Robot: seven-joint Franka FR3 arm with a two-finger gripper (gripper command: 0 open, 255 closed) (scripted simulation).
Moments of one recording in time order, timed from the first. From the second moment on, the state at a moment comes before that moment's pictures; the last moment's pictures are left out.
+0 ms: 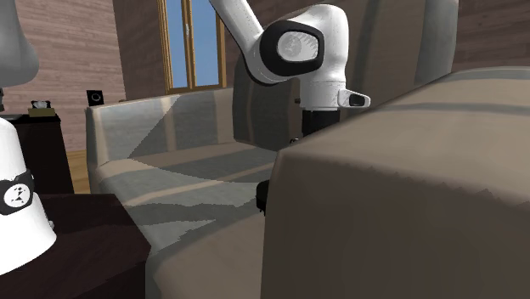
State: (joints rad) arm 0.14 0.39 0.07 -2.09 -0.05 2.48 -0.50
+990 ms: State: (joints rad) arm 0.14 0.29 0.07 -2.07 -0.04 2.36 -0.51
